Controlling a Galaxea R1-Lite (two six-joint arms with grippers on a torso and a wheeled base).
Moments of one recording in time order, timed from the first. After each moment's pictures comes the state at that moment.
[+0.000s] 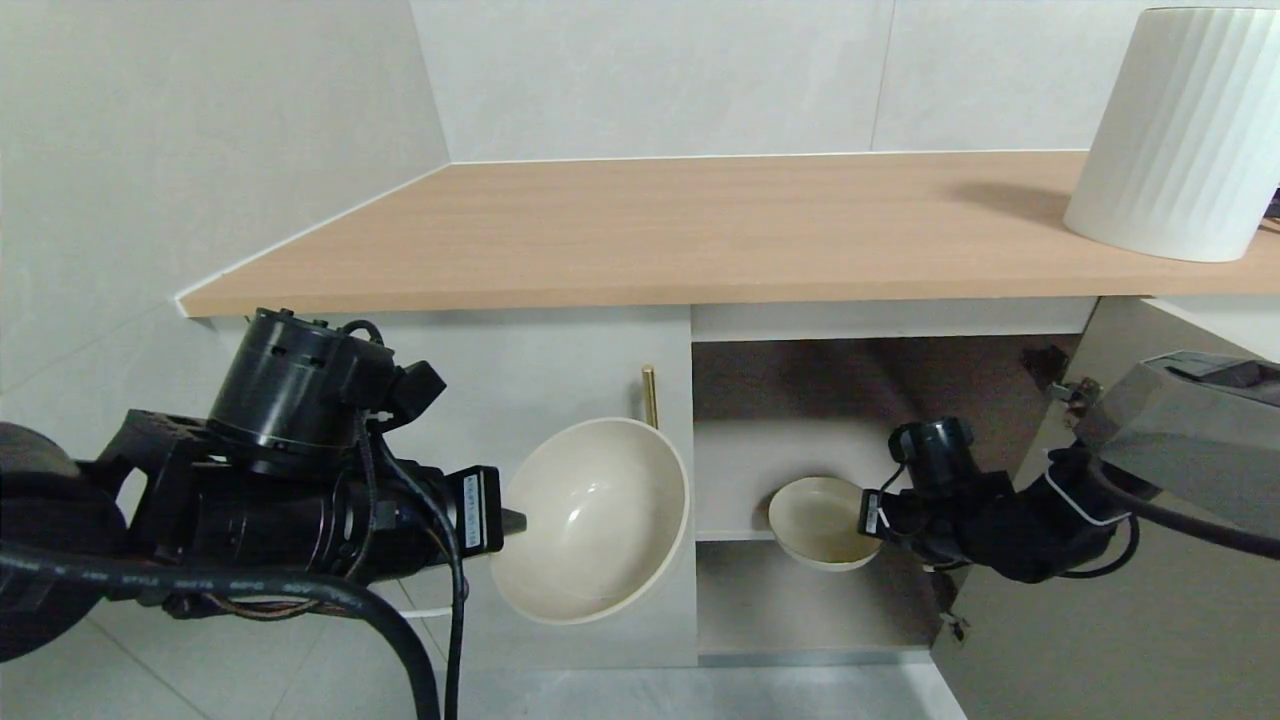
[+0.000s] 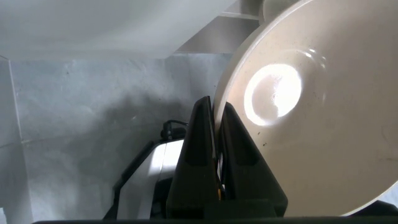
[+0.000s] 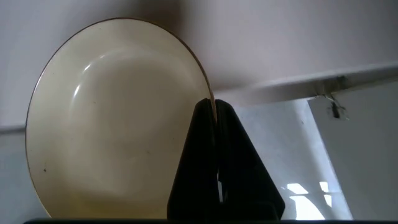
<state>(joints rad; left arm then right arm) -0.49 1.54 -0.89 0.08 -0.06 -0.57 0.33 2.27 -1.00 -0.53 -0.19 0.47</state>
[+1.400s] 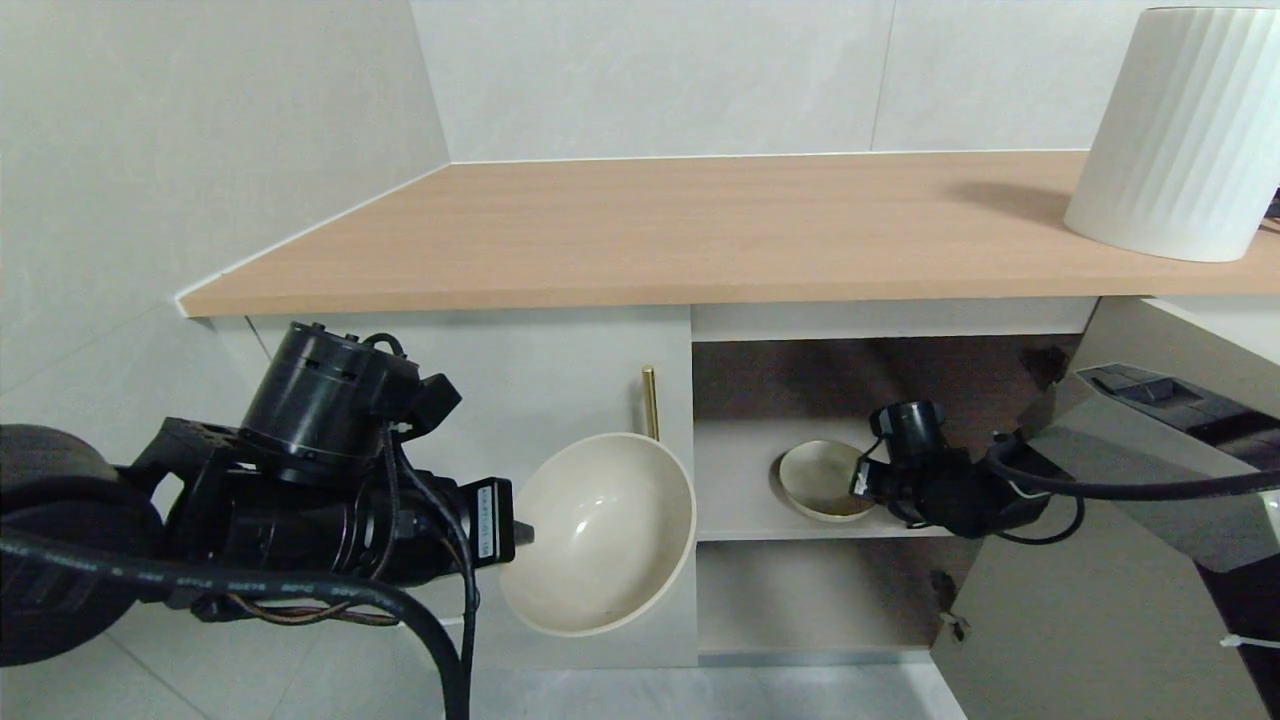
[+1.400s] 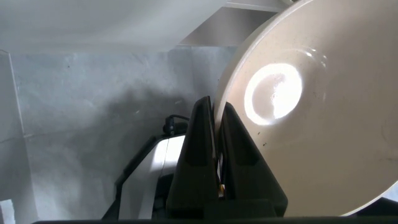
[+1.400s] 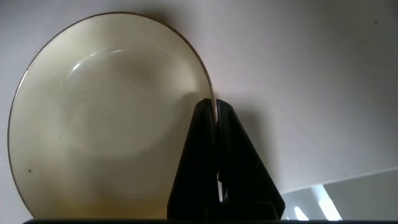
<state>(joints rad) -0.50 1.57 -0.88 0.08 -0.05 -0.57 0.27 2.47 -1.33 -0.46 -0.30 0.48</state>
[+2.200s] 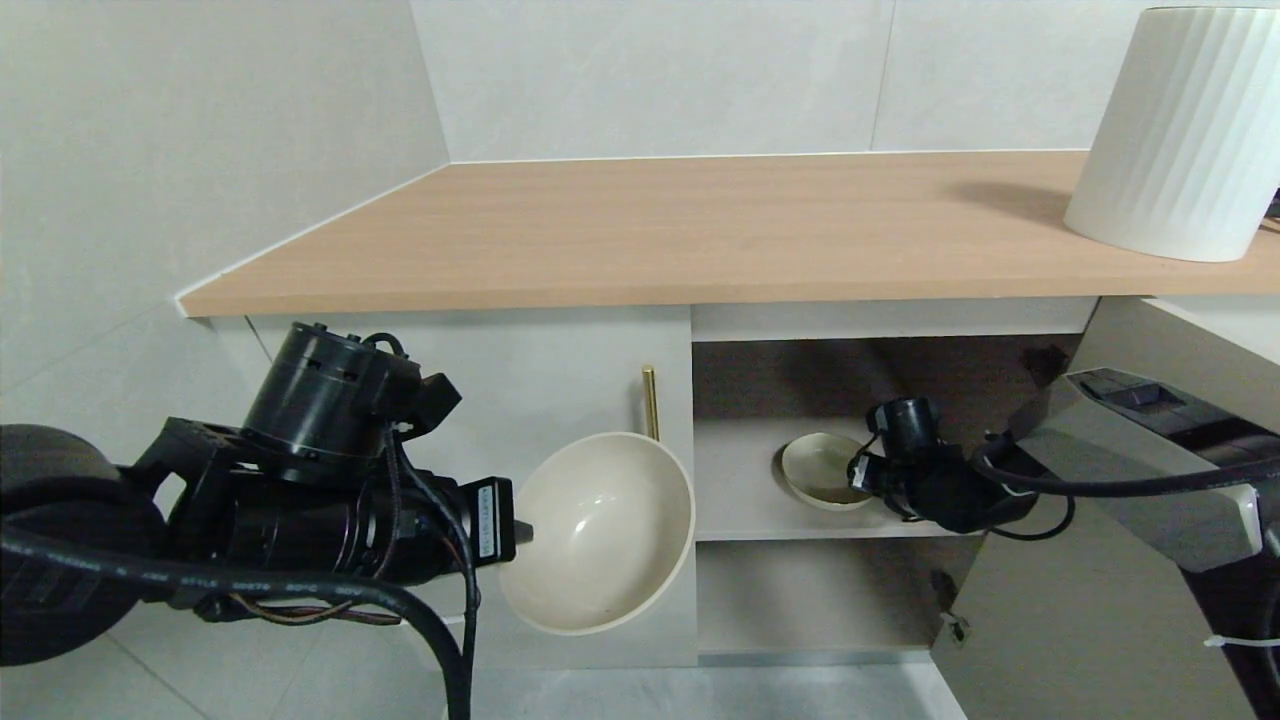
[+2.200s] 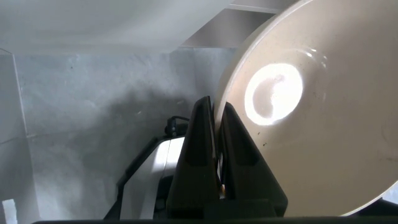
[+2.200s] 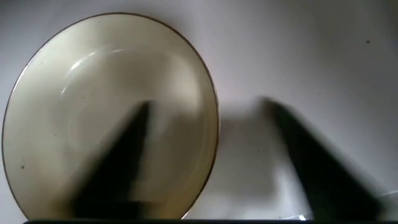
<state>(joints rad) -0.50 1.57 -0.88 0.08 -0.04 -0.57 0.27 2.51 -1.39 -0.46 -0.33 0.50</state>
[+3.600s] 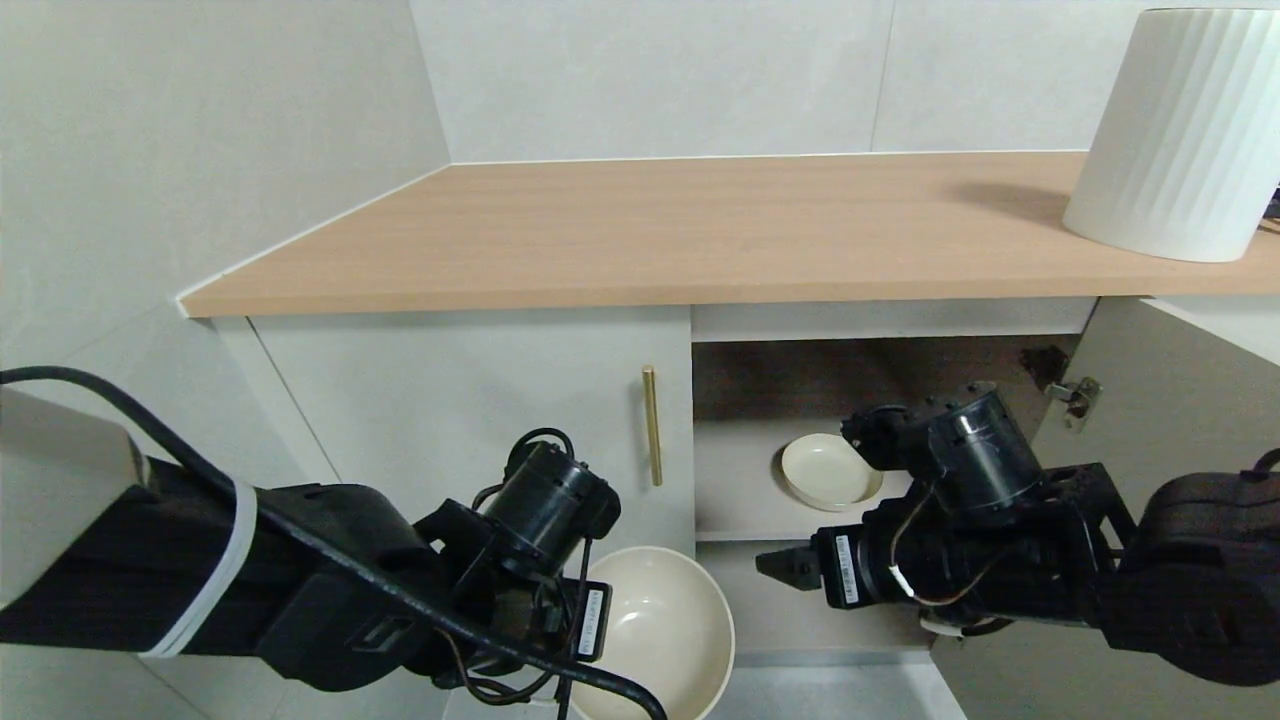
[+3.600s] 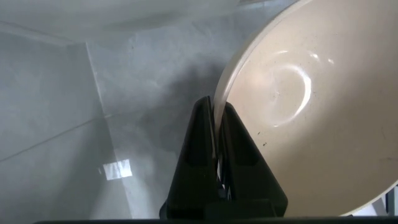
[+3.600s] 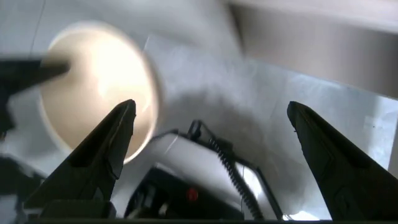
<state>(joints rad) -0.70 1.87 -0.90 0.09 0.26 -0.49 0.71 1.76 -0.85 -0.22 -0.02 0.42</state>
